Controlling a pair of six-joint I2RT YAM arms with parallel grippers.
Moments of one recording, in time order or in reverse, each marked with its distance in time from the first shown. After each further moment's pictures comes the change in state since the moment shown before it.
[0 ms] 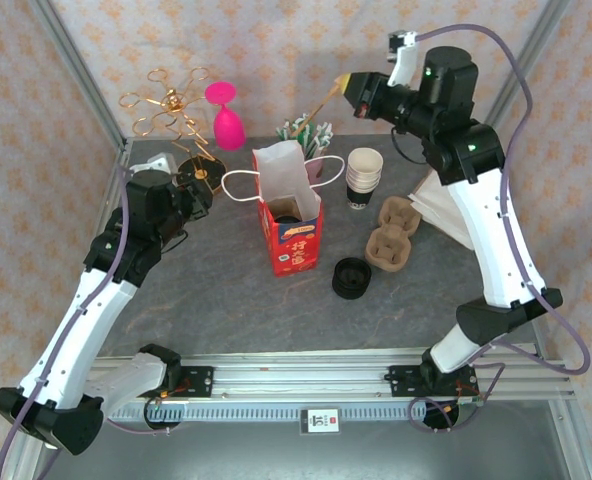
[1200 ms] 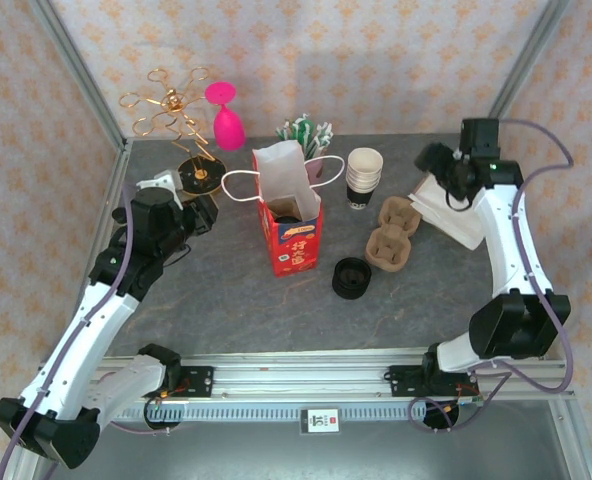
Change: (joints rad) left arm 0.000 -0.077 -0.159 0.072 0.078 -0.006; right arm -0.462 -0.139 -0.655 -0.192 0.302 0.144
